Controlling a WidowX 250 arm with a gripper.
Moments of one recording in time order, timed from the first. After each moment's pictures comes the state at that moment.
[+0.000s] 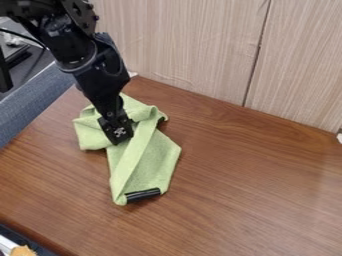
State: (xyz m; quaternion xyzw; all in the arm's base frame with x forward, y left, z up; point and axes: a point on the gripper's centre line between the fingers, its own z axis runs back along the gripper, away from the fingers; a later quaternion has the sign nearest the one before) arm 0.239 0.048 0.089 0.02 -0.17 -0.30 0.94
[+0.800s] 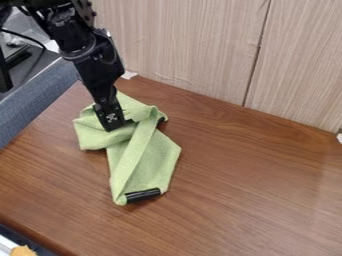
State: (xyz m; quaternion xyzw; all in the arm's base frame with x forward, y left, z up) arm 0.269 0.082 0.066 0.01 -0.13 -0.34 0.93
